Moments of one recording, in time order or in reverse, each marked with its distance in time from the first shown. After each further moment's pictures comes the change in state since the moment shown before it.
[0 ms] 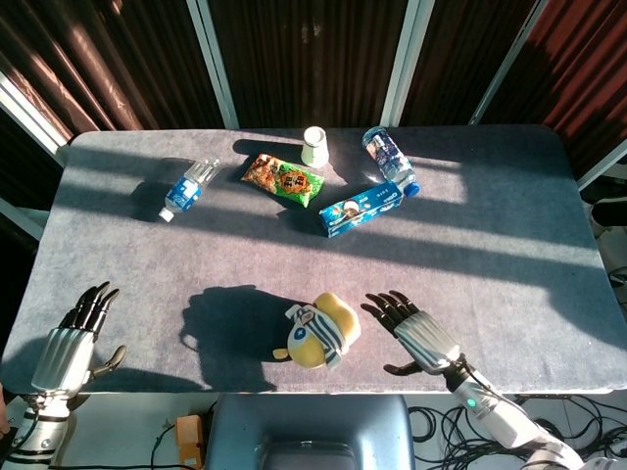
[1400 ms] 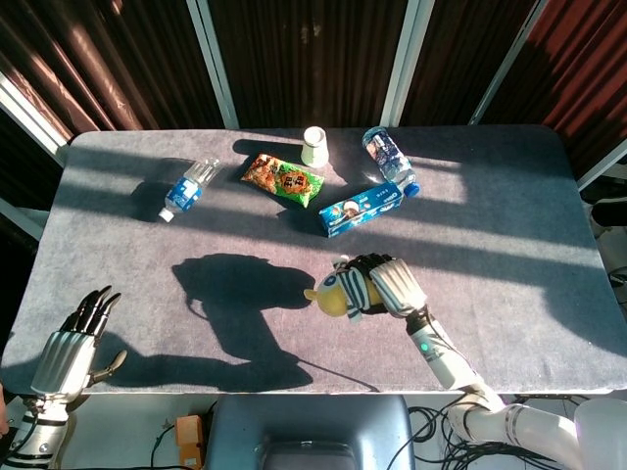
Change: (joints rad) left arm 0.044 0.016 -0.040 -0.018 0.045 -0.056 0.016; right arm 0.158 -0.287 0.137 0.413 0.179 0.108 0.019
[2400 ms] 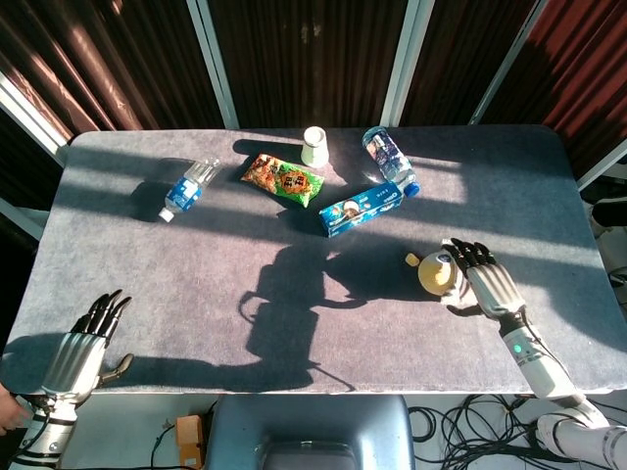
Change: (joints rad) left arm 0.001 -0.013 -0.007 -0.010 -0.009 -0.051 0.051; right arm -0.149 0.312 -0.089 -0.057 0.073 -0.094 0.135
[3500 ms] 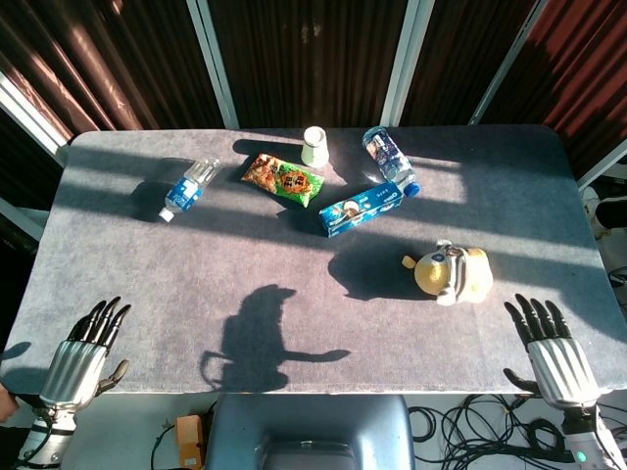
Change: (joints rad) left arm 0.036 -0.016 0.013 0.011 0.033 0.029 0.127; right arm -0.375 0.208 -0.159 -0.375 -0.139 0.425 -0.373
